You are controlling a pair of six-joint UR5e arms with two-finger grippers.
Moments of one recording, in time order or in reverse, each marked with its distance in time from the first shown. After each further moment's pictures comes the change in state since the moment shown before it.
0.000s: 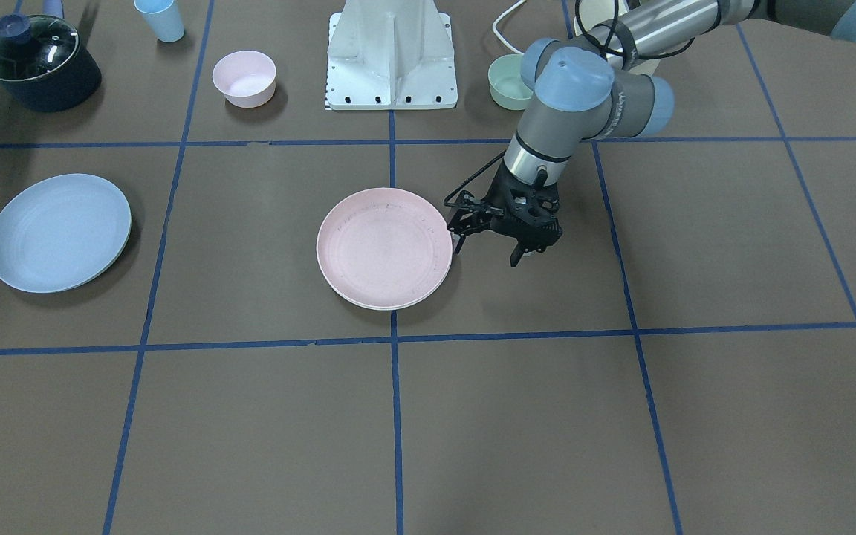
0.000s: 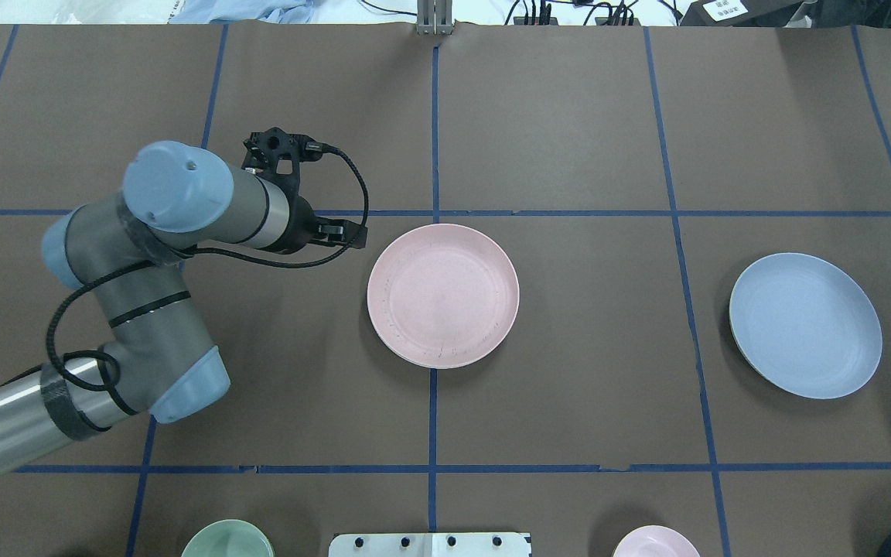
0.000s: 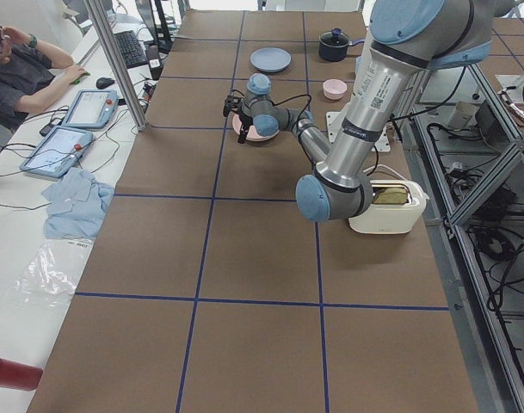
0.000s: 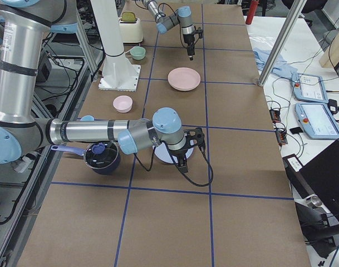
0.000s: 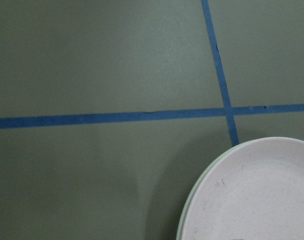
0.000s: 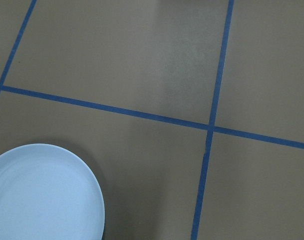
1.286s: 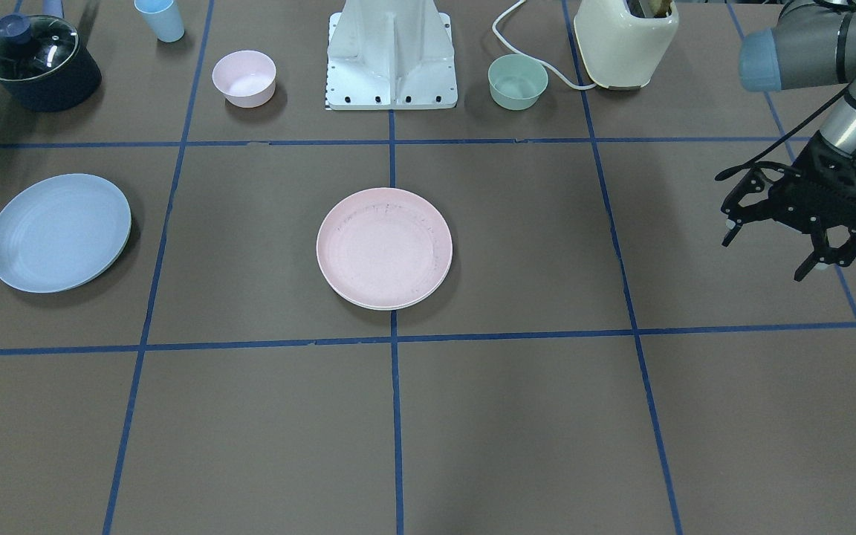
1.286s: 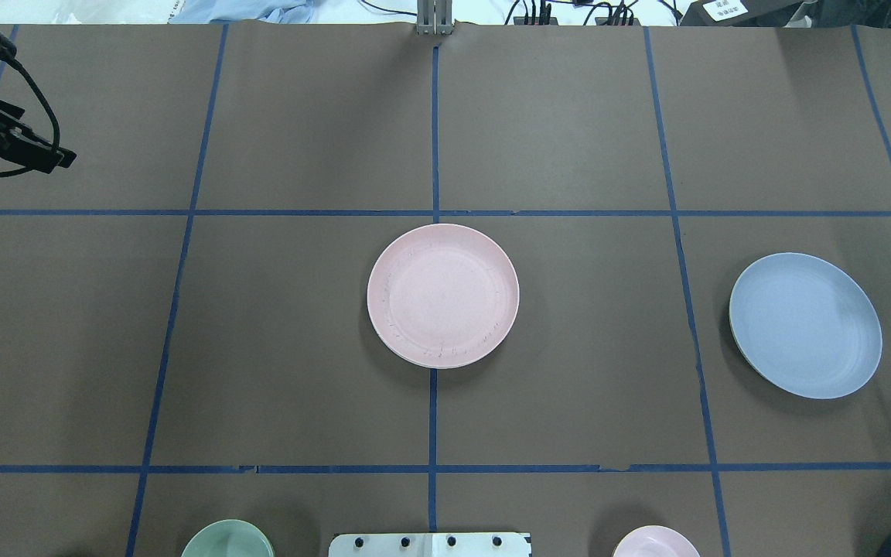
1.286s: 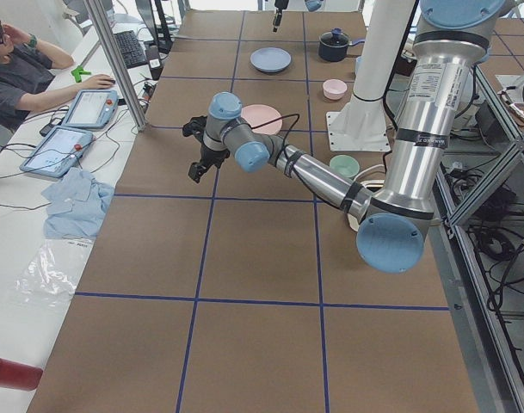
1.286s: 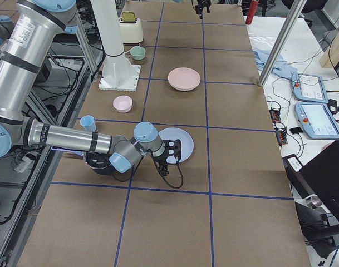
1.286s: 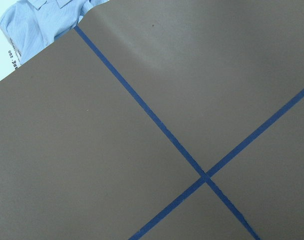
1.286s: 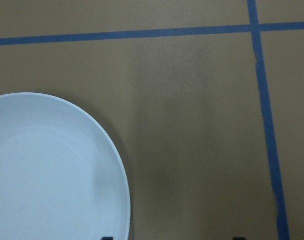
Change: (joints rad) left arm -0.473 0.315 -0.153 0.075 -0.270 0.865; right arm -0.483 -0.159 -0.173 0.688 -0.333 0.696
